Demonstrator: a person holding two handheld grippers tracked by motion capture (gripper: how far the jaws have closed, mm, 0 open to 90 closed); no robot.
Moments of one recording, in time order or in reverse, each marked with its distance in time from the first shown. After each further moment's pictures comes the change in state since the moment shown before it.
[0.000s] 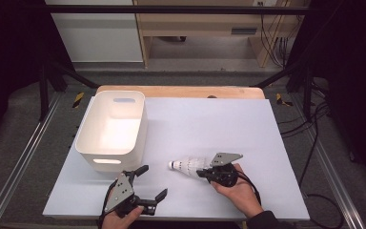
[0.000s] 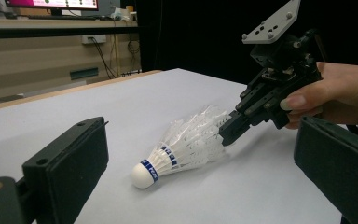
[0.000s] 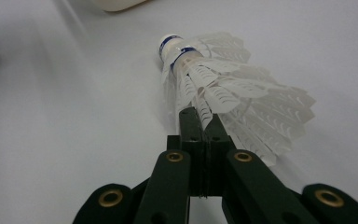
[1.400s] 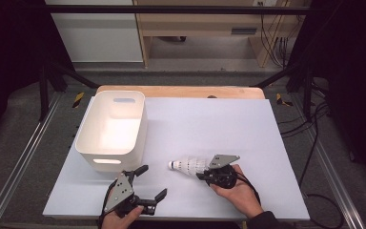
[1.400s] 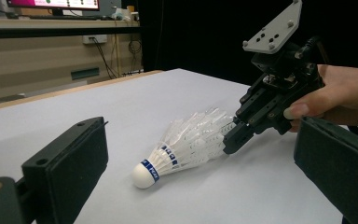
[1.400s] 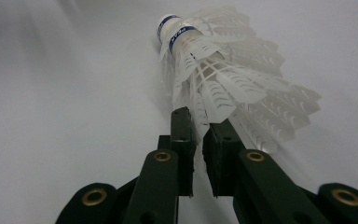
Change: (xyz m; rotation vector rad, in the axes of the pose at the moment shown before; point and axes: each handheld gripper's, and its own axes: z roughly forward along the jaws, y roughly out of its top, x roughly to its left) left arm 0.000 0.000 0.000 0.000 0.003 -0.001; right arm 0.003 -0.003 0.003 0.053 -0.020 -0.042
